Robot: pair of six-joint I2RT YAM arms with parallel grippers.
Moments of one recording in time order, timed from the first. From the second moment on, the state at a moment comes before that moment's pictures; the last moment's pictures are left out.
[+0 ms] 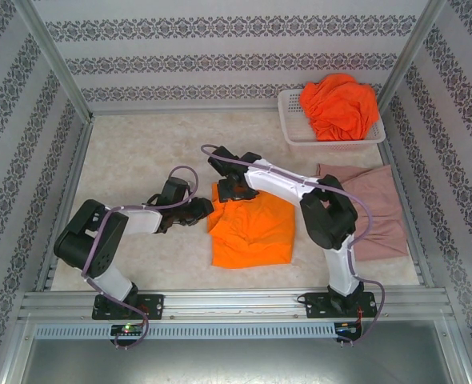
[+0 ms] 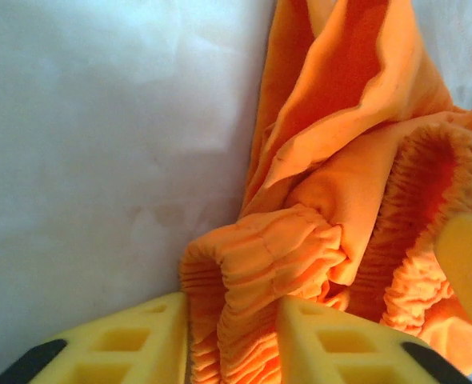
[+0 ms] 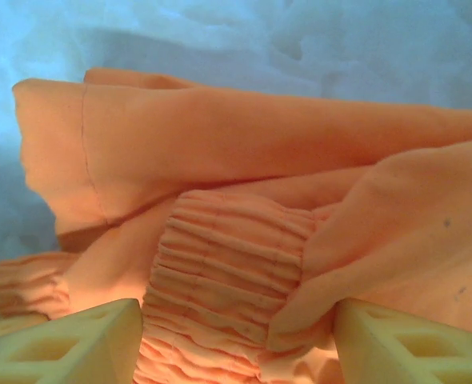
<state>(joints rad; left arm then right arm) -0.40 1.63 0.61 0.20 0.41 -0.93 0.76 2.05 1.62 -0.88 0.12 0.61</state>
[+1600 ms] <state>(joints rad) -0.36 1.79 0.89 0.15 0.49 -0.84 0.69 1.78 1.33 -0.44 -0.27 0.57</state>
